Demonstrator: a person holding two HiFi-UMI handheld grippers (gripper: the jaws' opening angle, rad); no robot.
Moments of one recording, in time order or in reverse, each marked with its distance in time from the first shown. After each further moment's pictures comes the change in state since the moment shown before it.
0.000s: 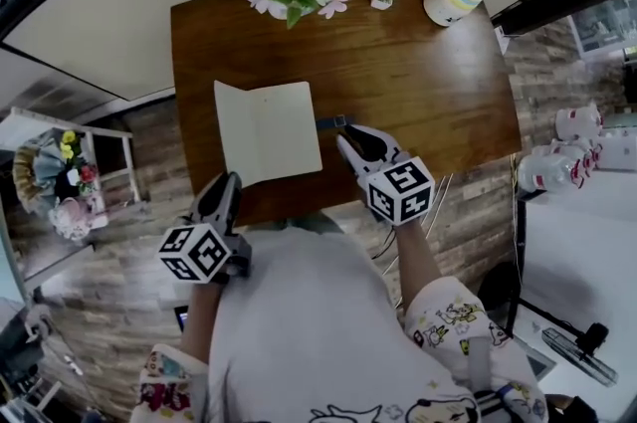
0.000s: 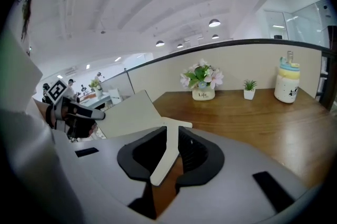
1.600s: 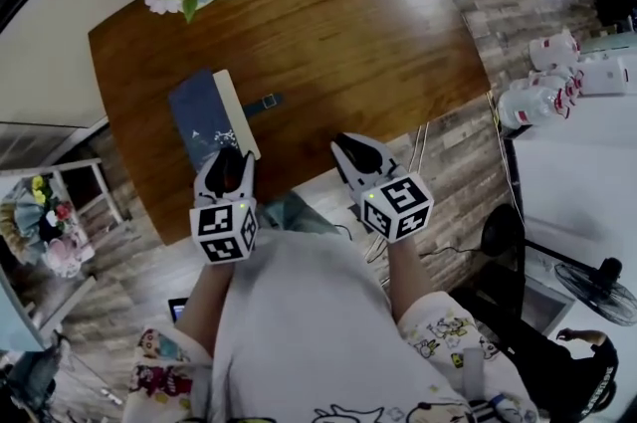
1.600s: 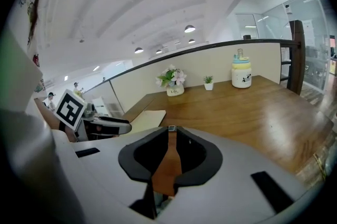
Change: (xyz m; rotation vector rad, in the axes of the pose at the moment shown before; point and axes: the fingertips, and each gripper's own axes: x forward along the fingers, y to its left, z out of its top) left arm 0.109 -0.082 -0.082 0.471 0.167 0.061; right arm -0.113 -0.051 -0.058 0.153 -0.060 -0.189
